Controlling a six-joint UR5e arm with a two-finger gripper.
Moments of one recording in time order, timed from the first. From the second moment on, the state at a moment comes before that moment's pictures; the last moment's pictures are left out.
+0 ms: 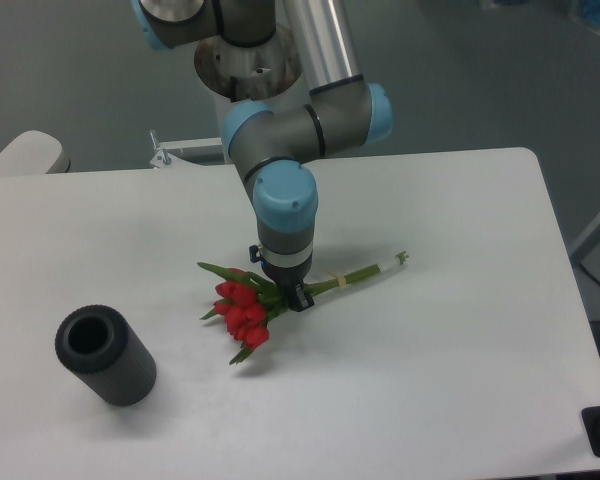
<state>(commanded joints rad) 2.36 -1.90 -1.77 -0.92 1.44 1.49</state>
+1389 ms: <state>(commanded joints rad) 2.47 -1.88 -1.48 -0.93 0.78 0.86</state>
